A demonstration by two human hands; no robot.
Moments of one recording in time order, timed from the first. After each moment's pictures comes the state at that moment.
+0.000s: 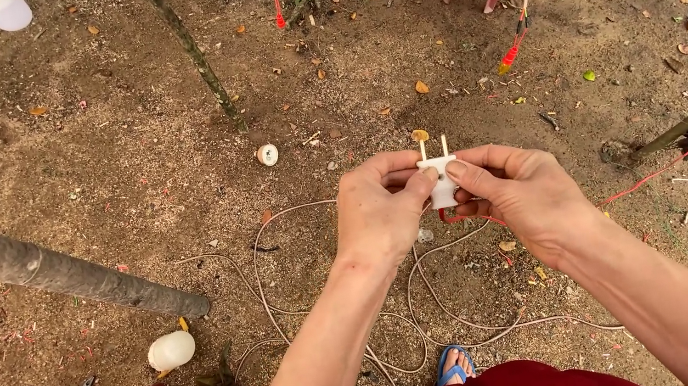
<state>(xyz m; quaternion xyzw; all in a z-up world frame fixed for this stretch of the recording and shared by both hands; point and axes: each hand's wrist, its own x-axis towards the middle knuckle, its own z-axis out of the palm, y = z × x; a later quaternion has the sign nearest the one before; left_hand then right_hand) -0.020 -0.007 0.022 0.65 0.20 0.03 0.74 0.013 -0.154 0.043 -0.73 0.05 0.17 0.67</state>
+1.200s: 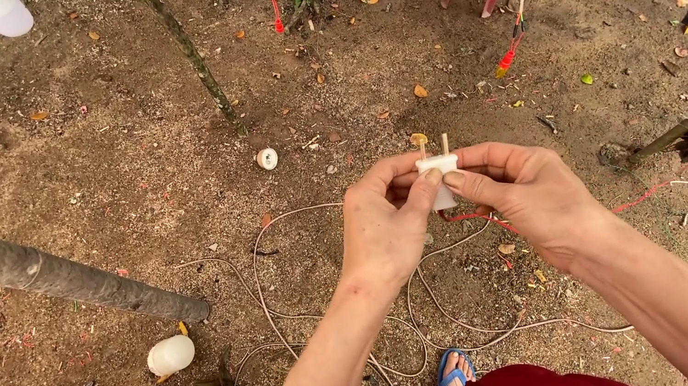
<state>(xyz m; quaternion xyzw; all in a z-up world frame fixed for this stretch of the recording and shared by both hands) -0.032 -0.015 0.014 0.65 0.10 0.10 0.75 0.010 -0.160 0.051 -0.77 0.00 0.17 0.62</state>
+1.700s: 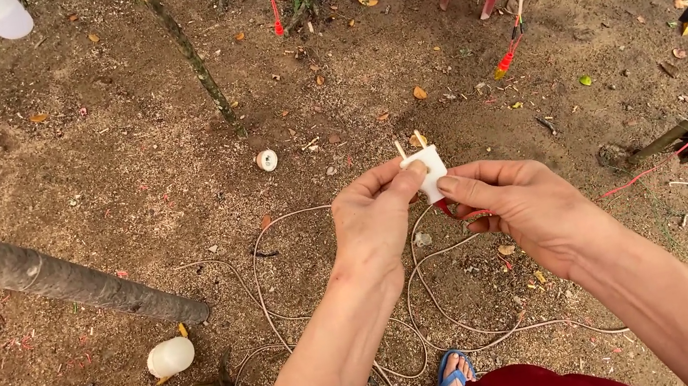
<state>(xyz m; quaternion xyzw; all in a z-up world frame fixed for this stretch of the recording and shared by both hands) -0.034 -0.014 0.047 0.53 0.27 0.02 0.80 0.008 -0.162 0.050 -0.74 0.08 0.24 0.63</state>
